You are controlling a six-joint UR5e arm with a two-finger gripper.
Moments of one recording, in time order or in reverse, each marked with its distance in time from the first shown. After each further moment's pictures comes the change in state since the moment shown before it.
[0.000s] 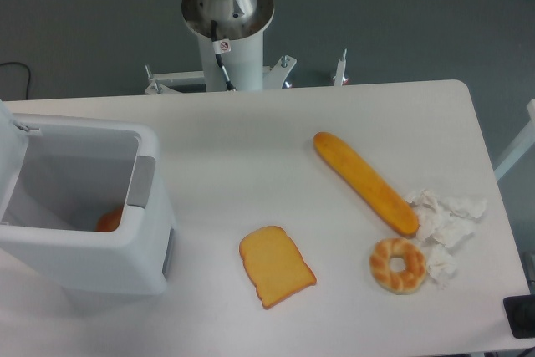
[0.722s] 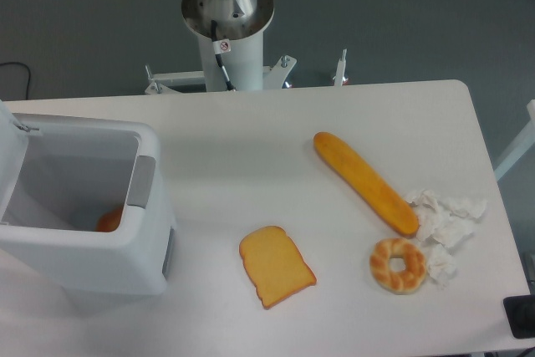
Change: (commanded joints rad) arm -0.086 -0.120 0.009 0.019 -0.002 -0.011
